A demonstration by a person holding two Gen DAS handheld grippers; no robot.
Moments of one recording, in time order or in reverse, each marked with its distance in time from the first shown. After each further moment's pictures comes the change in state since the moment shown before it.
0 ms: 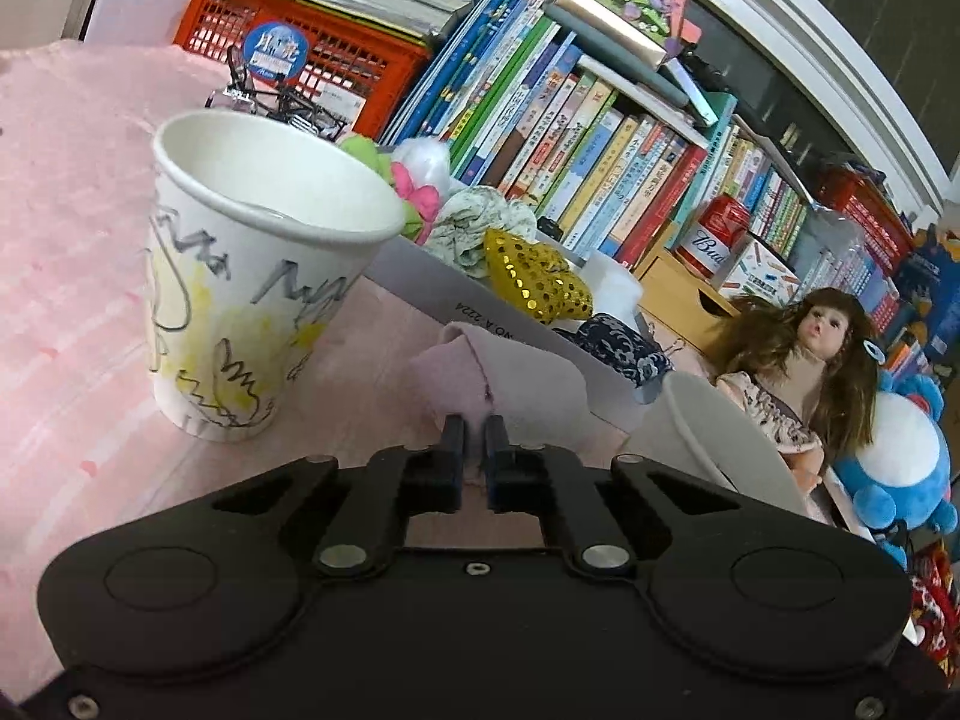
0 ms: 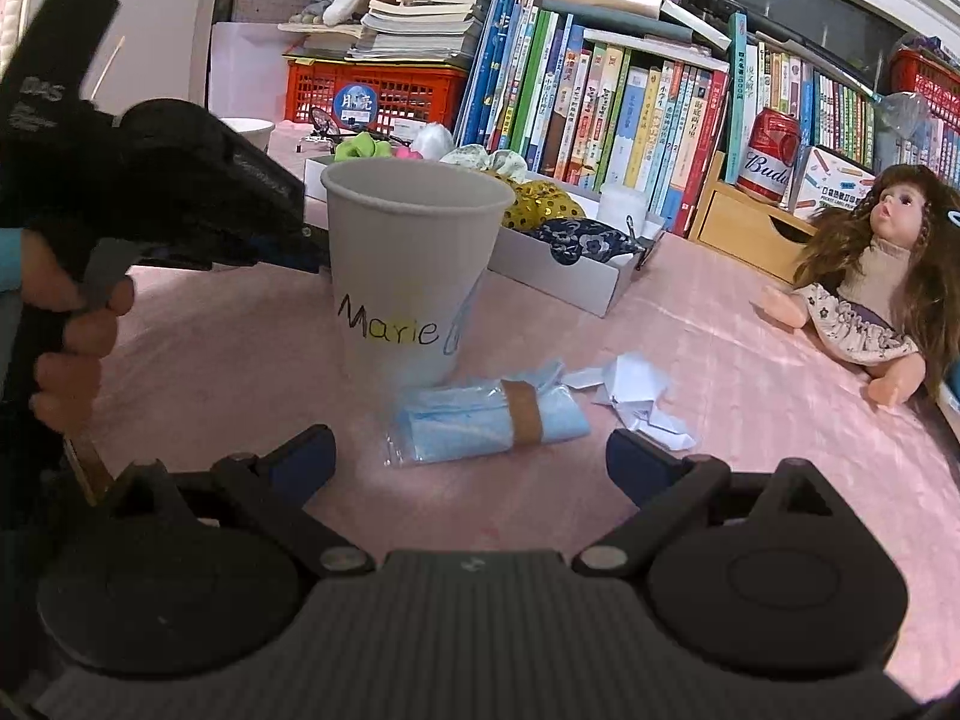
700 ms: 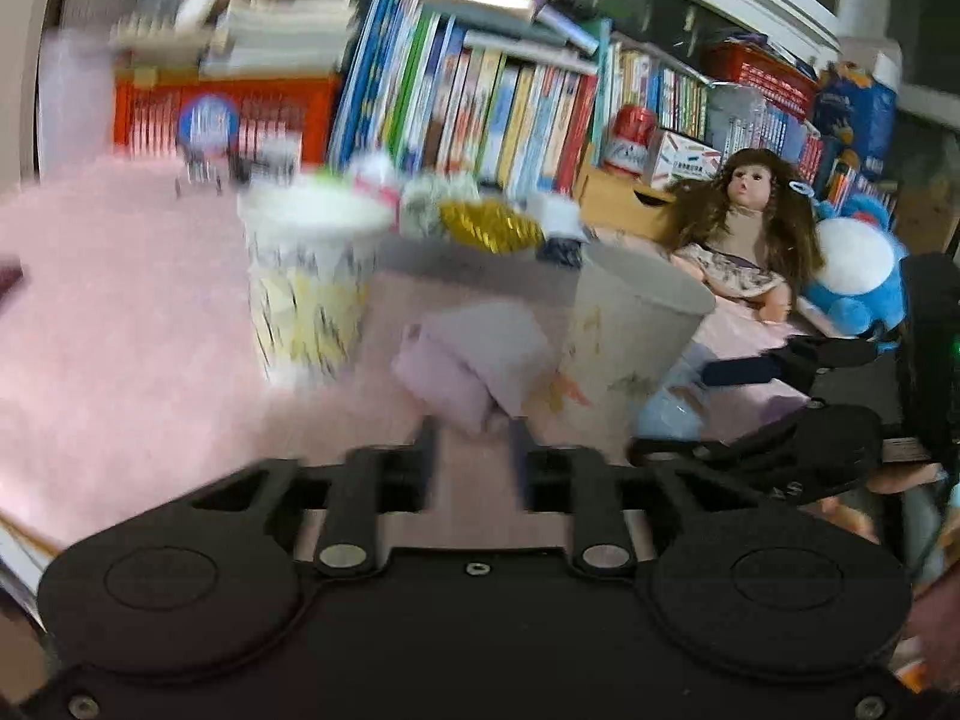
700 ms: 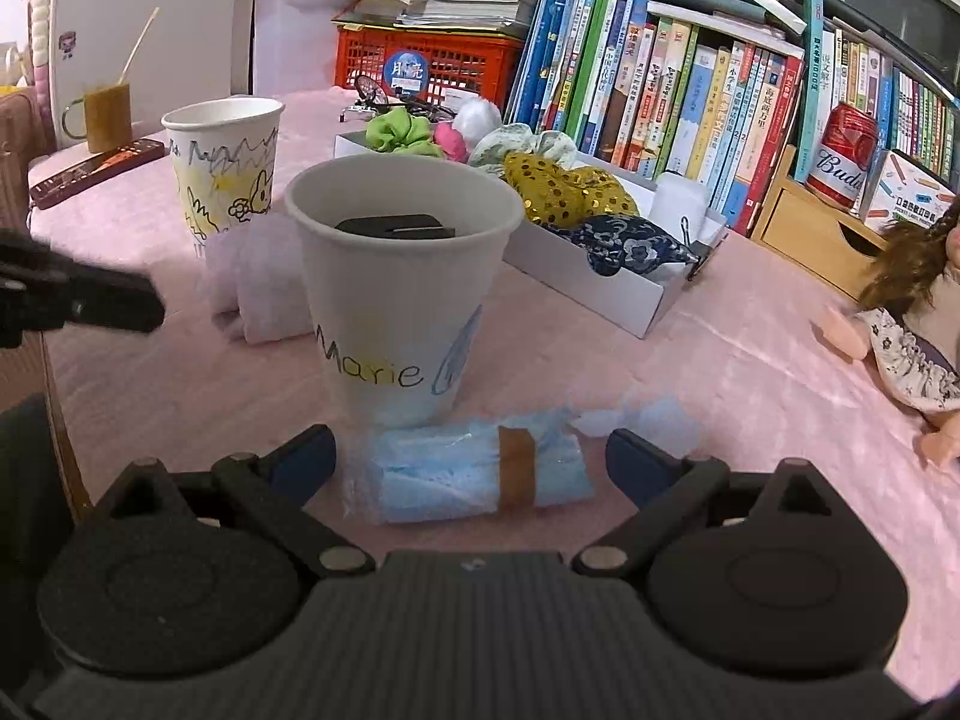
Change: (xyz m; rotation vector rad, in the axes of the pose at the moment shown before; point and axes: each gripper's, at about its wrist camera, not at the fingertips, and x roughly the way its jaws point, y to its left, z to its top) left arm -0.098 -0.001 -0.028 0.389 0.022 0.004; right arm 0.032 -0.019 0.024 -0.069 0.075 0.125
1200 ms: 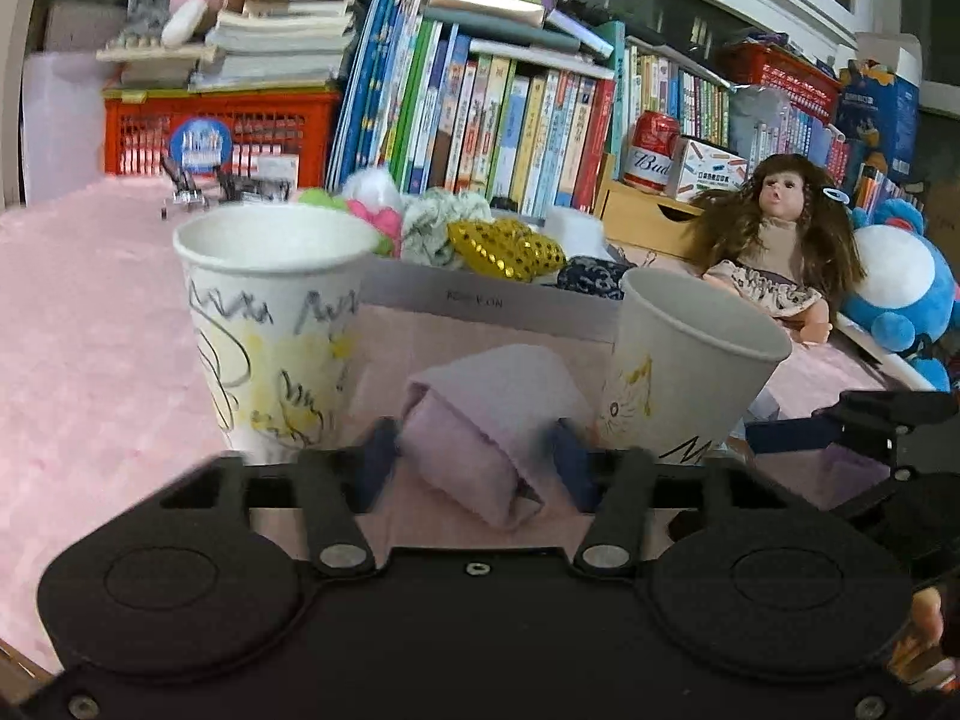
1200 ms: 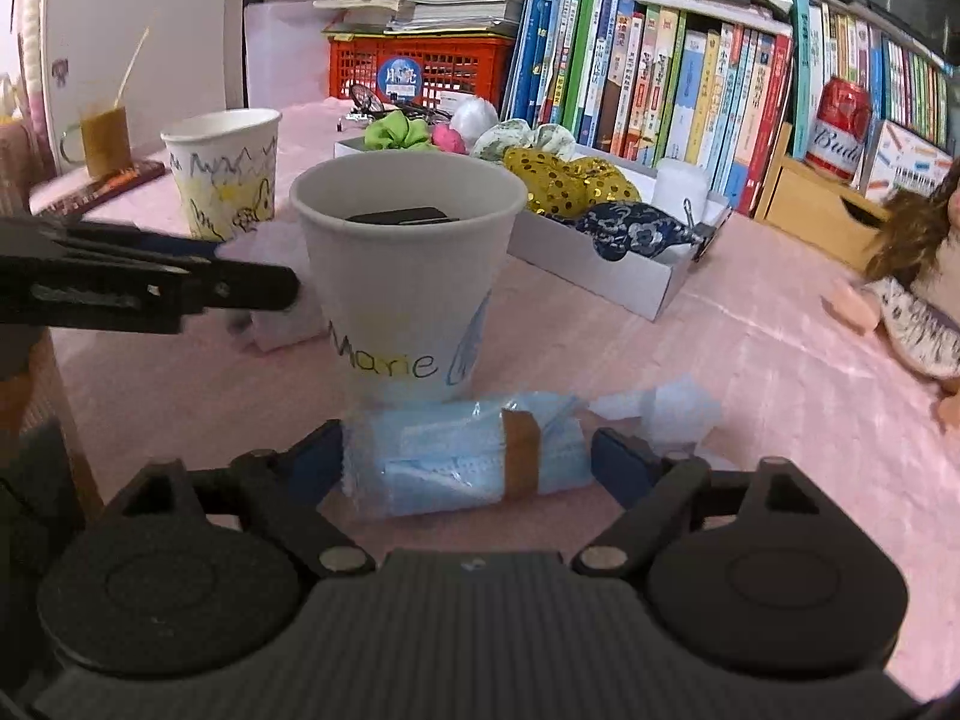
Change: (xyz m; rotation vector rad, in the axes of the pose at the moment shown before) left arm 0.060 -0.002 0.016 -0.027 -0.002 0.004; right arm 0.000 -0.002 -0.007 0.068 -0.013 0.030
